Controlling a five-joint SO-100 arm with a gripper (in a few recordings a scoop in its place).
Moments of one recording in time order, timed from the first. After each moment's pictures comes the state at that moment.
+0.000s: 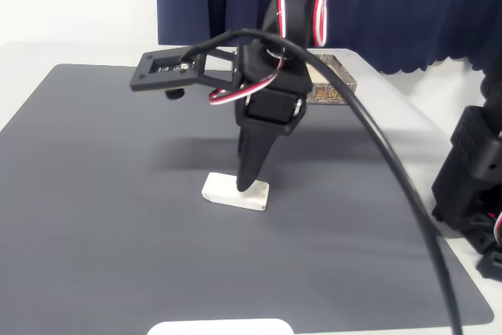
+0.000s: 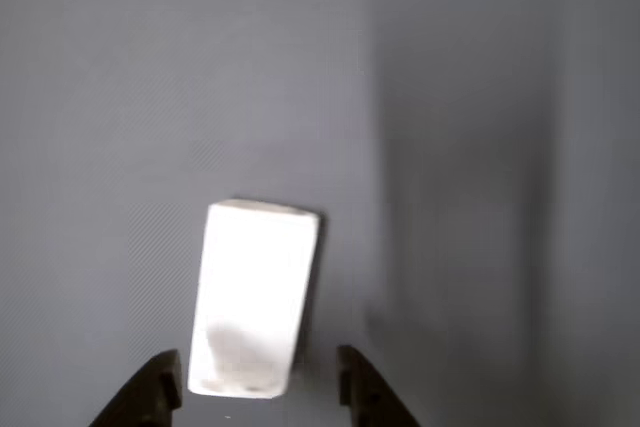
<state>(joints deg) 27.8 102.7 116.2 60.9 -14.1</state>
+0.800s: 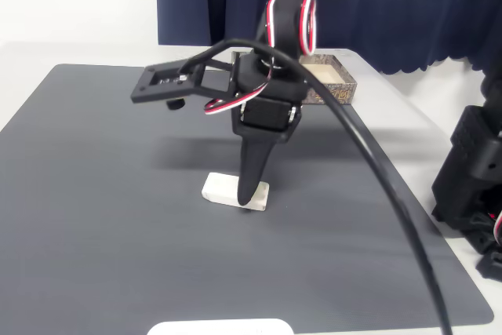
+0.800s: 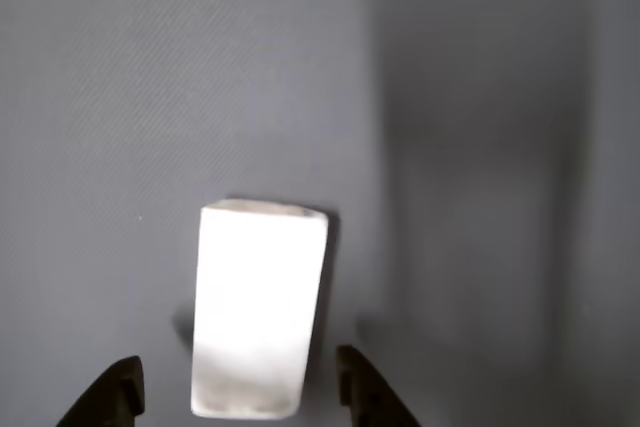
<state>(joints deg) 26.9 96.4 113.6 61.0 -11.2</state>
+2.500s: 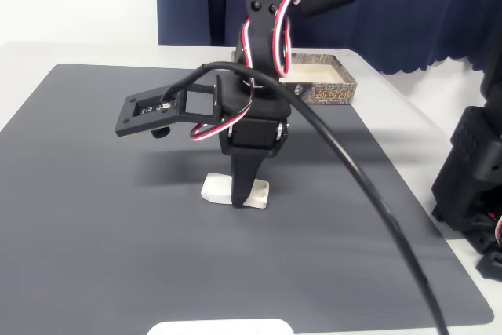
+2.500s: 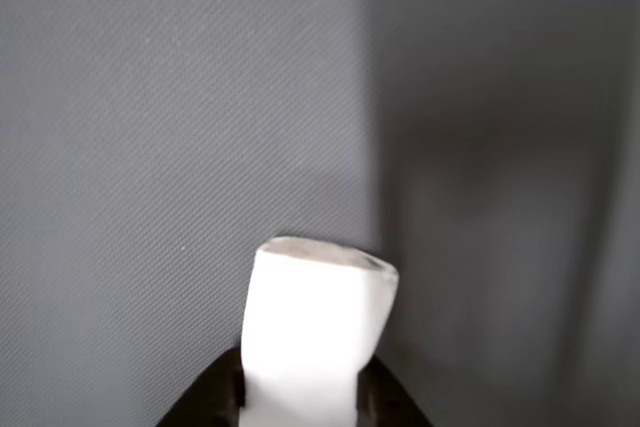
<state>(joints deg) 24.7 89.5 109.8 61.0 -14.9</state>
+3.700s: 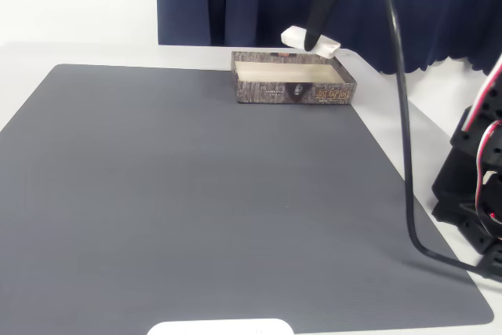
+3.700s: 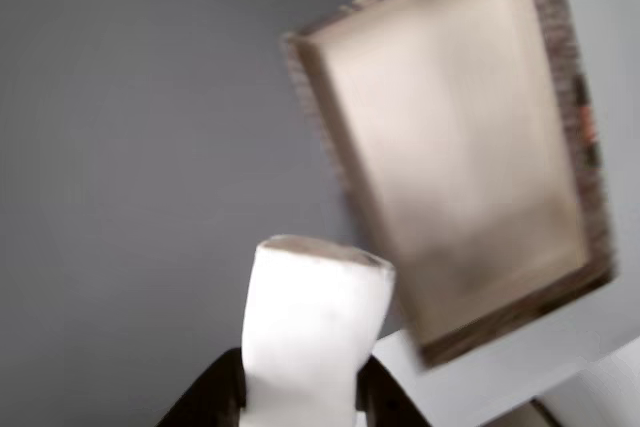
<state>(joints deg) 70.3 91.9 76.7 89.6 -39.2</state>
